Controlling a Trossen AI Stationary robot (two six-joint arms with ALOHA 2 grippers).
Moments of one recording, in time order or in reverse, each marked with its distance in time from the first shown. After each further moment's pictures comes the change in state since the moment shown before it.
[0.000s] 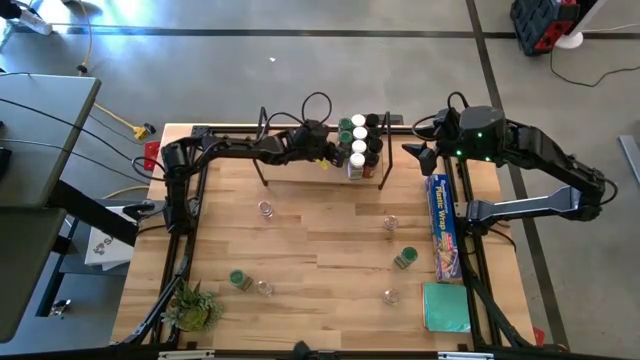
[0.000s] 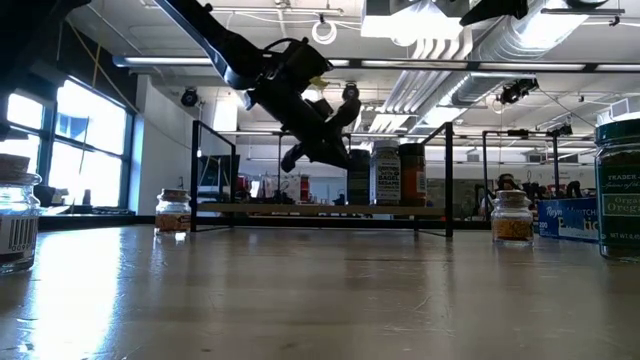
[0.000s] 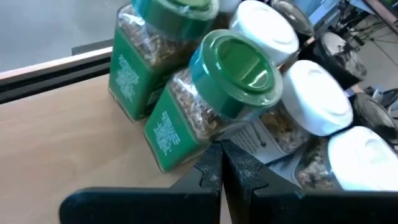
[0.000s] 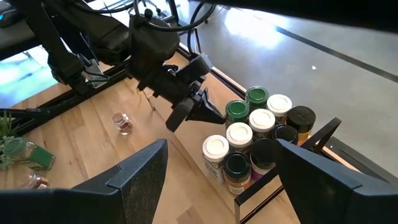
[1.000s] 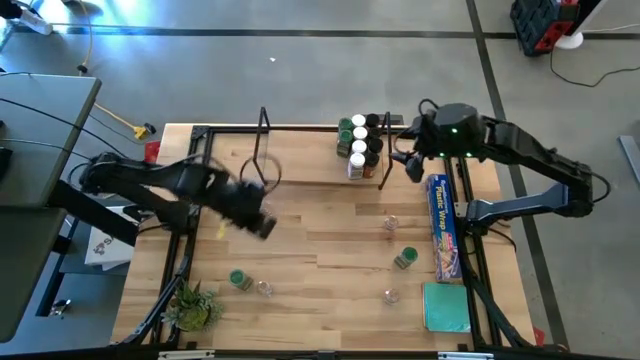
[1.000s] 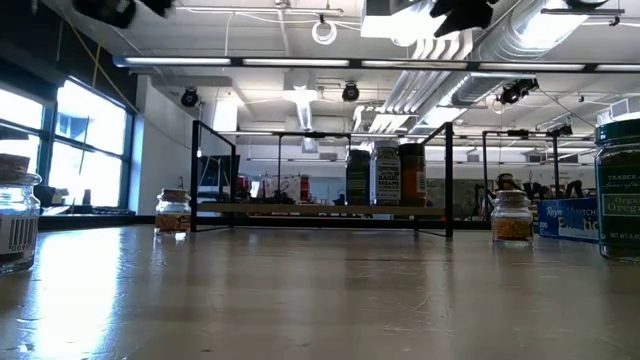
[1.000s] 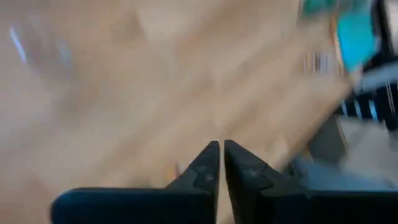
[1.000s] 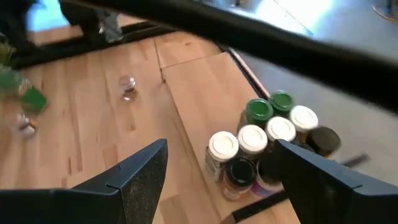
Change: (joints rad) left arm -0.596 -0.668 0.001 -1.130 0.094 -0.607; right arm -0.035 0.110 0.000 0.041 -0.140 -0.278
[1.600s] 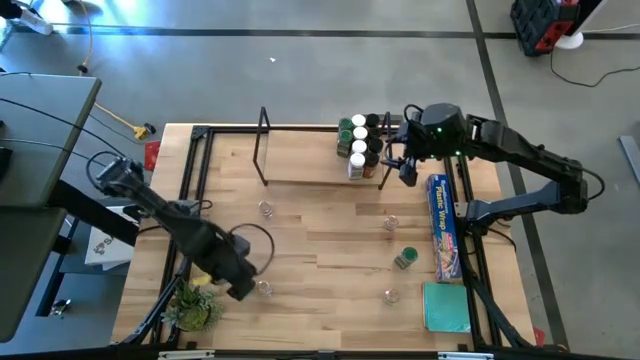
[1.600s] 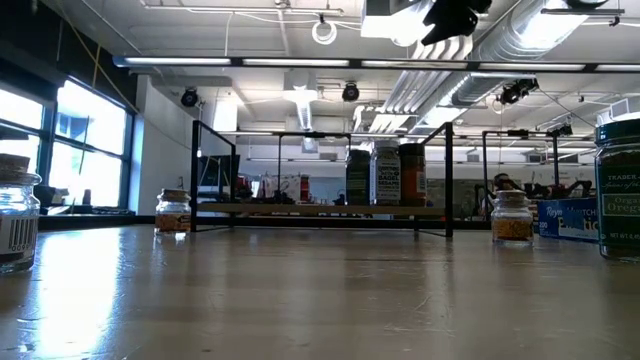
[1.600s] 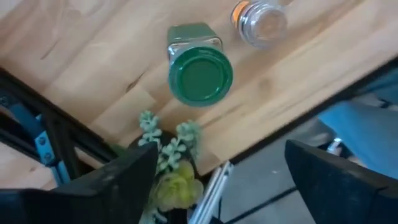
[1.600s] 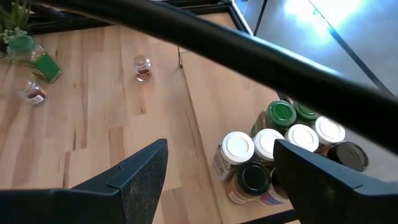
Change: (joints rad) left arm -0.426 0.193 -0.001 -0.192 0.185 -0.342; right arm -0.008 0.071 0.000 0.014 -0.093 -0.120
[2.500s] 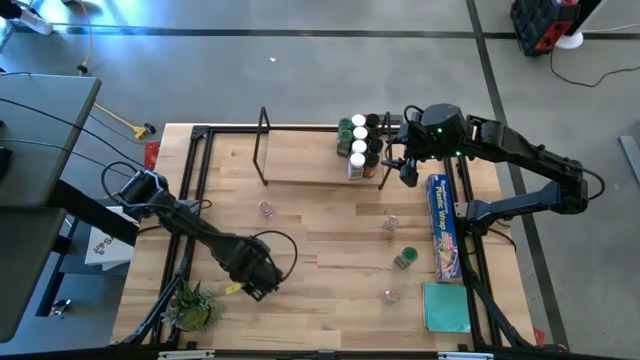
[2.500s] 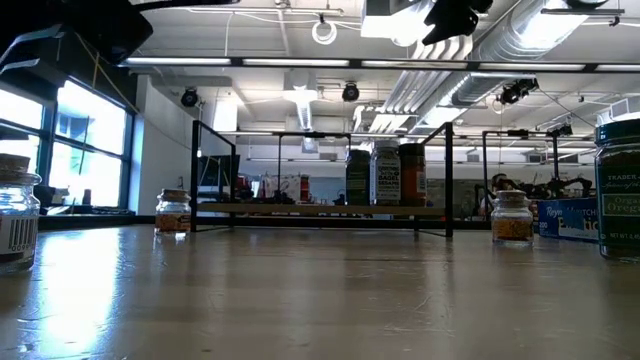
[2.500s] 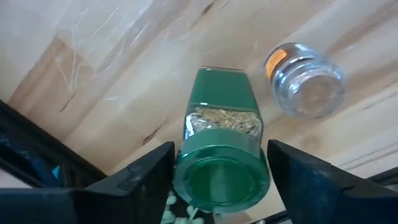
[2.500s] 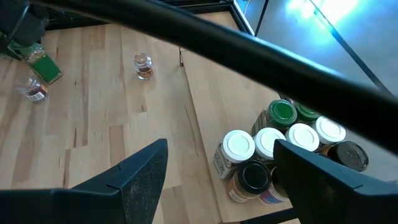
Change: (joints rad) left arm 0.070 0.245 0.000 0.003 -0.046 0.163; right arm 0.000 -0.003 0.000 -0.008 0.000 -0.007
